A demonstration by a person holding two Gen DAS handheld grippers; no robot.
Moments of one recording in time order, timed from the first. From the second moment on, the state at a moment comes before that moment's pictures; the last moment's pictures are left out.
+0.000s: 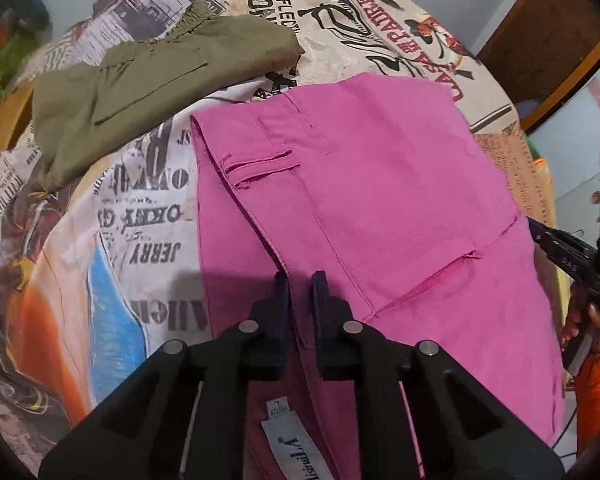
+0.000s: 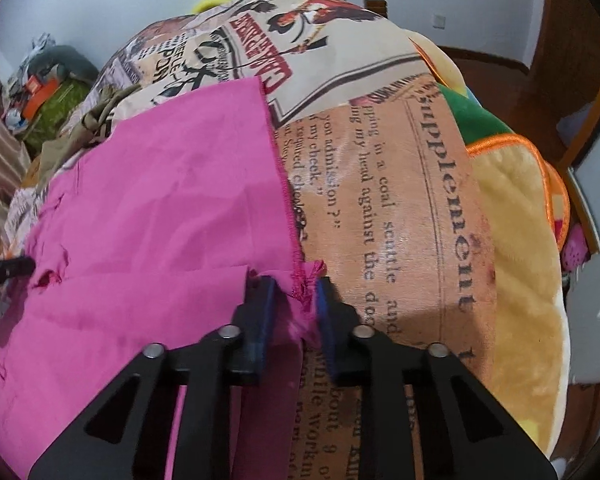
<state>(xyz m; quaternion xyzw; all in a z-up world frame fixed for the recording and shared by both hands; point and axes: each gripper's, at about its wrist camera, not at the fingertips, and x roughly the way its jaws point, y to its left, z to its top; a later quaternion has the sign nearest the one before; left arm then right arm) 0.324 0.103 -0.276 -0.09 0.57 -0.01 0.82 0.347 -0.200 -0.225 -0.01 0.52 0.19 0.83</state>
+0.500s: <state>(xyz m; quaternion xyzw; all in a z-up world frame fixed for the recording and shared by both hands) 0.306 0.106 -0.279 -0.06 0.54 0.04 0.84 0.348 -0.194 -0.232 -0.07 0.53 0.19 0.83</state>
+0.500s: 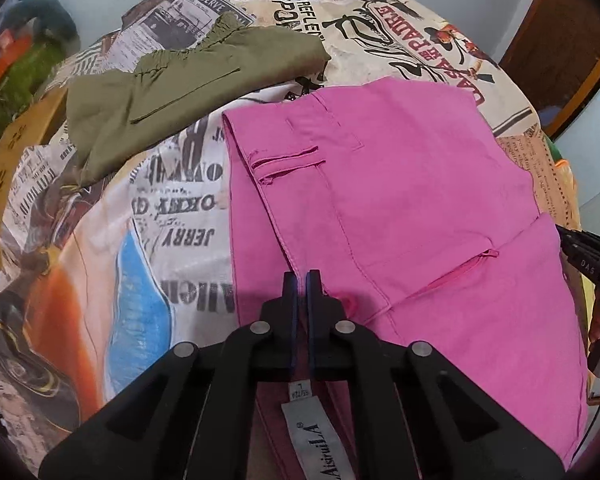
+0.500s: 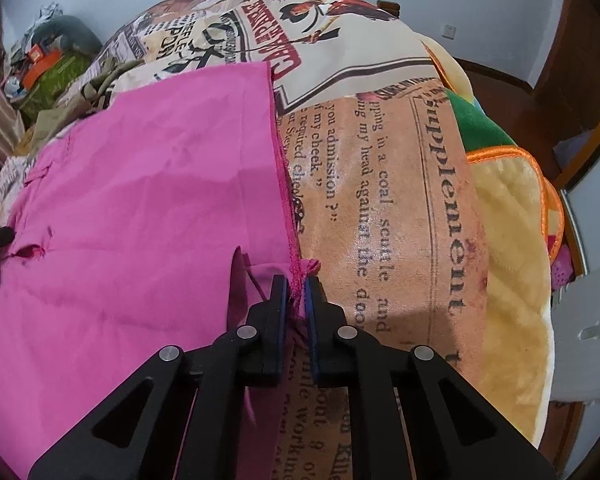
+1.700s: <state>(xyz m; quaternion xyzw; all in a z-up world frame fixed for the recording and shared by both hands) 0.379 0.166 -0.266 -0.09 0.51 0.03 0.85 0.418 -0.155 -0.175 -0.07 0.47 0.22 0.85</state>
